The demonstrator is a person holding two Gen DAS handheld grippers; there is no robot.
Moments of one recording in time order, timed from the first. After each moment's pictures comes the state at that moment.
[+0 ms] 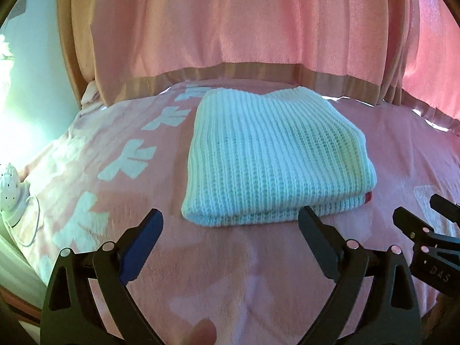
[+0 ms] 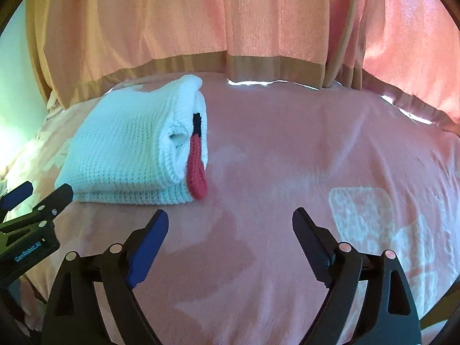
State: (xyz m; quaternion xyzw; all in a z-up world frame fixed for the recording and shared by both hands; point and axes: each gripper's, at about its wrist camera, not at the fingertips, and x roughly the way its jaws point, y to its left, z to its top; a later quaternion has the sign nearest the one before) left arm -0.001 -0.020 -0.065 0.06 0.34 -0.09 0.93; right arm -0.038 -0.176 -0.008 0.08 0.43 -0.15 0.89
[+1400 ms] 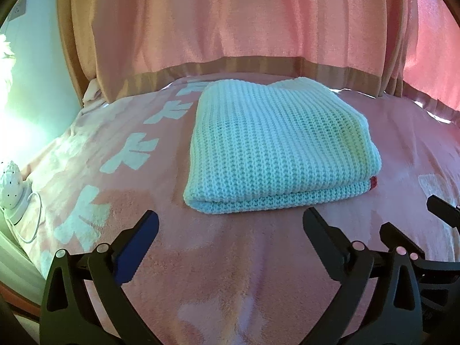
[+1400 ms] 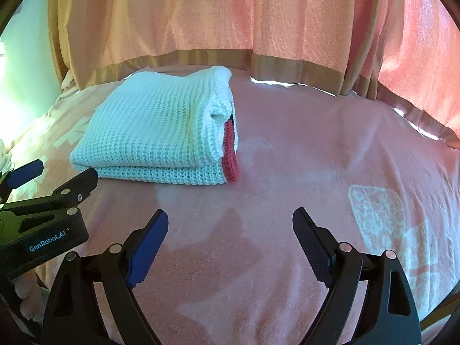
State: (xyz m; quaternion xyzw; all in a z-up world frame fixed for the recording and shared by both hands) left arm -0.007 -0.017 -0.077 0.08 0.34 -0.09 0.93; right arm -0.045 -0.142 -0.016 0.04 0.43 -0.12 0.89
